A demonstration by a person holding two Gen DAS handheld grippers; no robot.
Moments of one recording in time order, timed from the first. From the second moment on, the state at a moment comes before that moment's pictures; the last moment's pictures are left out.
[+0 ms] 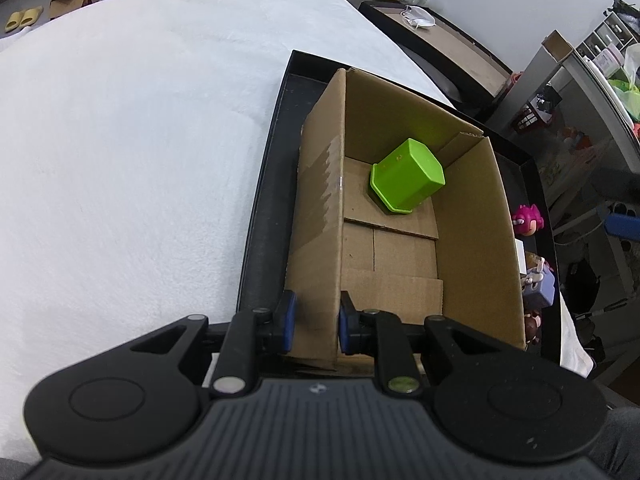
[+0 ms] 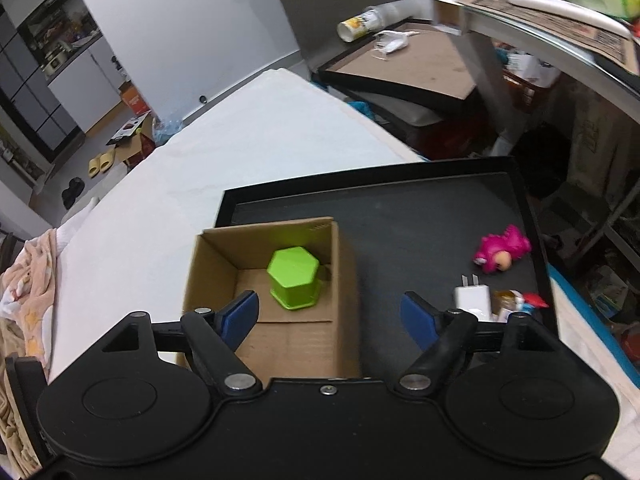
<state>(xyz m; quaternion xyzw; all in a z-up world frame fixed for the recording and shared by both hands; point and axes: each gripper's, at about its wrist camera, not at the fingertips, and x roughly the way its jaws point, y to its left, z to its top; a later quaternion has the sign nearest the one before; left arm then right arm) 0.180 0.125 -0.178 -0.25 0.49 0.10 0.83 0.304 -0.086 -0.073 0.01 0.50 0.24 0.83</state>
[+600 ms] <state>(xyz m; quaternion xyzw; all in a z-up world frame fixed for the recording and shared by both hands) 0.179 0.116 -0.175 -0.24 0.50 0.11 0.83 0.309 -0.186 -0.098 0.07 0.53 0.17 0.83</state>
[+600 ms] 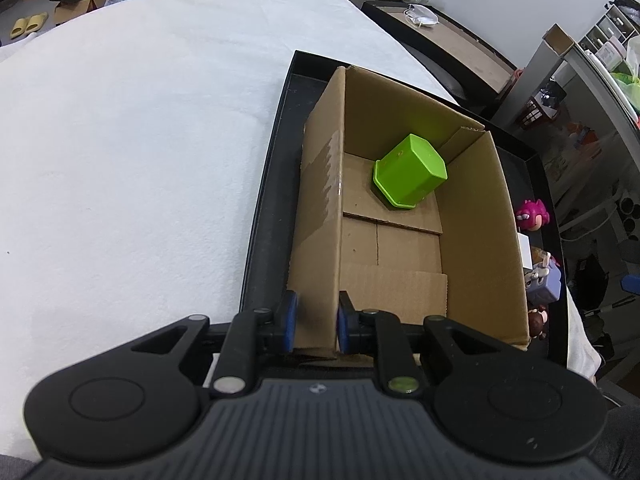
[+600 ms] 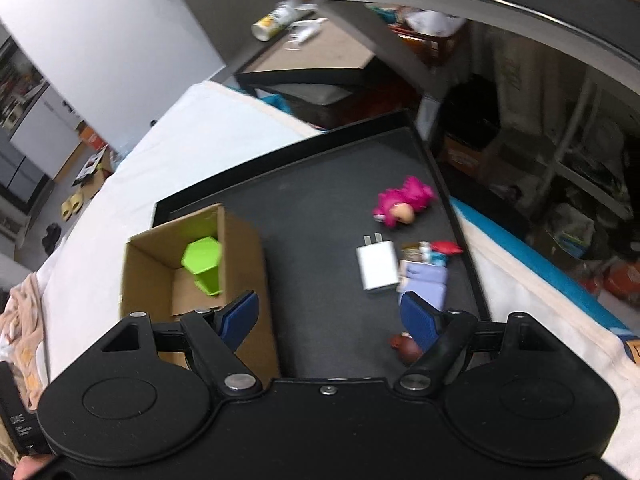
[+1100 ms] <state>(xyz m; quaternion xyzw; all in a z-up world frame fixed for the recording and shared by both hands) 0.179 0.115 -0.174 -0.24 0.50 0.13 0.82 0.323 -0.219 -0.146 0.09 0.59 0.11 0.79</state>
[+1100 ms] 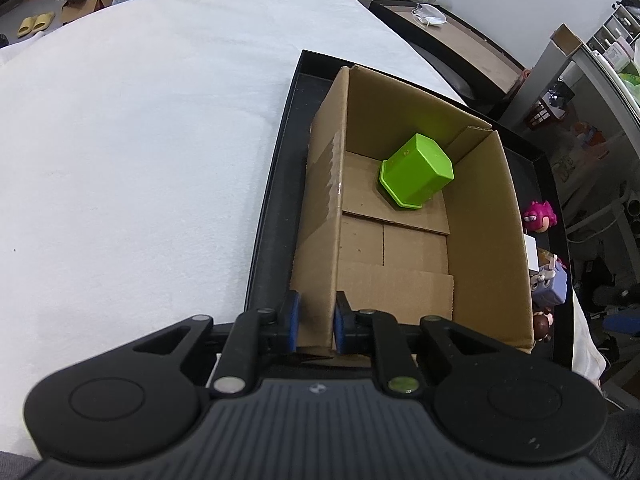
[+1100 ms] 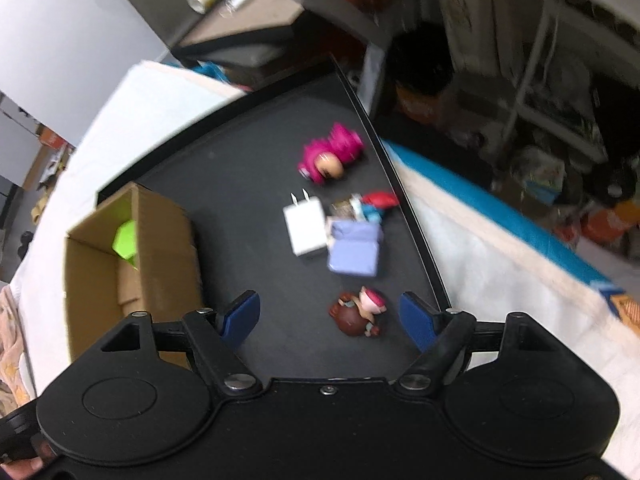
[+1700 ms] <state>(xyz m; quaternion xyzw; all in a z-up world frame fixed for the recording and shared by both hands) 0.183 0.111 -0.174 -0.22 0.51 0.13 0.82 0.333 -0.213 -0.205 0.09 0.63 0.06 0.77</state>
